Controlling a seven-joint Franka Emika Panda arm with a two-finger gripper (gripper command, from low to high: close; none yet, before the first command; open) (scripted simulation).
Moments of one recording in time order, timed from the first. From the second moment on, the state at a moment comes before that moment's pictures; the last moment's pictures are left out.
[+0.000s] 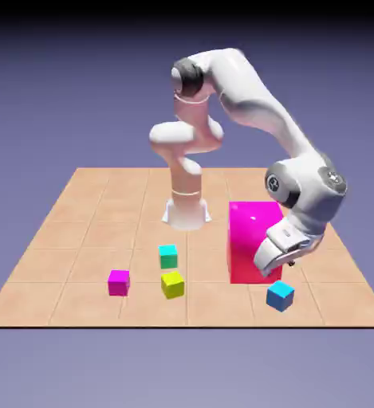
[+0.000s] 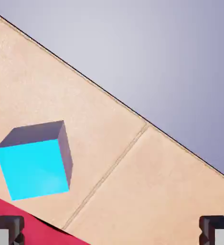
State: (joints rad) arm 0.21 0.56 0.32 -1.75 -0.30 1.85 0.79
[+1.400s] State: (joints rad) arm 0.45 0.67 -0.39 -1.83 0.47 1.89 0.95
